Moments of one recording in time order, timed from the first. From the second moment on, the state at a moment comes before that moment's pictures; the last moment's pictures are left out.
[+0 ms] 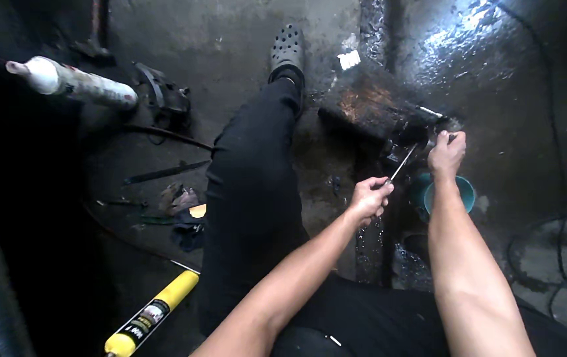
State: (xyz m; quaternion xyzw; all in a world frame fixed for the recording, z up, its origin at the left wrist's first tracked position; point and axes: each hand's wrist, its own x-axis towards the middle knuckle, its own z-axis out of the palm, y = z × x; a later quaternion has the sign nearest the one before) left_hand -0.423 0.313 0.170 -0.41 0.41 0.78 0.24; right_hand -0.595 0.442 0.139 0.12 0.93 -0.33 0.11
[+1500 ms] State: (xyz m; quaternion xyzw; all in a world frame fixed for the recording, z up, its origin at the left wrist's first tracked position) left_hand -0.442 0.296 0.213 -0.24 0.78 0.48 0.32; right_hand -0.597 0.436 0.145 0.12 0.94 -0.31 0.10
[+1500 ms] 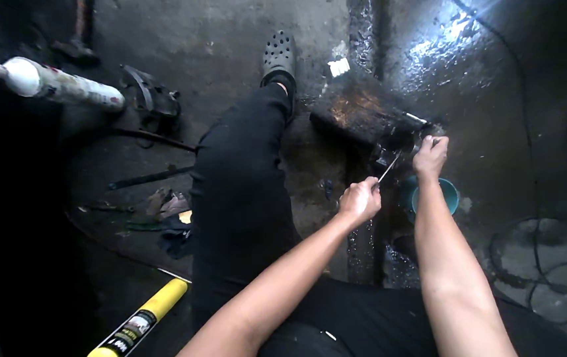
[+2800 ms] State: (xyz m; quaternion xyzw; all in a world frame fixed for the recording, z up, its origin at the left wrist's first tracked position) left_hand -0.456 0.293 0.213 -0.26 0.73 0.54 0.35; right_hand -0.594 0.435 0.143 0.14 0.94 -0.30 0.10
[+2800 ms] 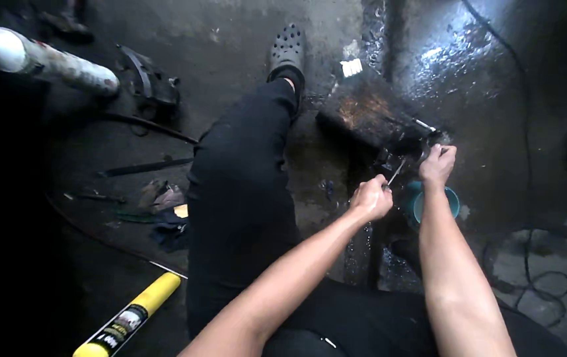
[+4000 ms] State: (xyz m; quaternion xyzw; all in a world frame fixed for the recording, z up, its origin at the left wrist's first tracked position) left_hand -0.481 0.320 0.306 -0.07 0.91 0.17 0.37; right_hand -0.546 0.432 0.121 0.22 0.90 -0.38 -0.05
